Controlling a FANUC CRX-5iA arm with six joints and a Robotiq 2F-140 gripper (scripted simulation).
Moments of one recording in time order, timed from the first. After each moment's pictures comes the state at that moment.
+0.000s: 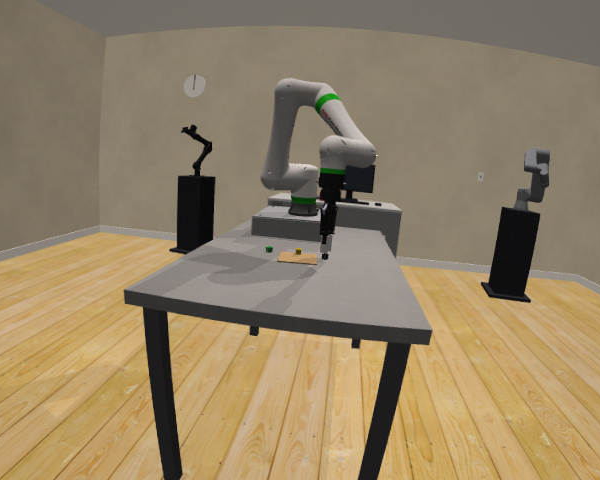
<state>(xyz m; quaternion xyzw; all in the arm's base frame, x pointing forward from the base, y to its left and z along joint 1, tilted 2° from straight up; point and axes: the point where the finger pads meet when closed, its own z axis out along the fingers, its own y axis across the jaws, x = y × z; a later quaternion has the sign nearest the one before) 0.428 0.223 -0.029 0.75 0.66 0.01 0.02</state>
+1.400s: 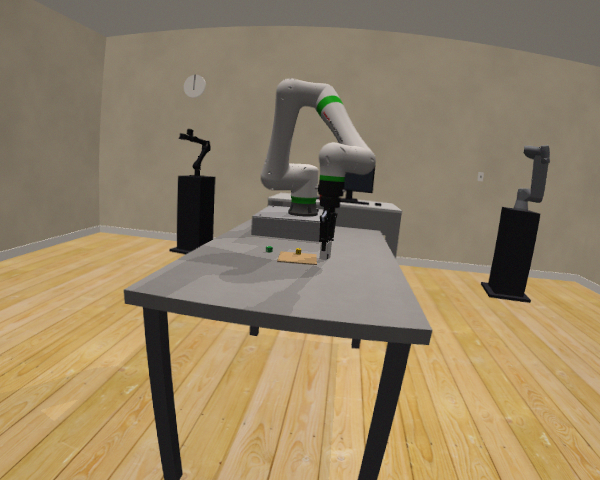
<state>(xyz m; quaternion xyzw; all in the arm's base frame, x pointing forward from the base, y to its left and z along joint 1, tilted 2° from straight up) 0.429 0.222 -0.055 0.75 0.66 0.01 0.02</state>
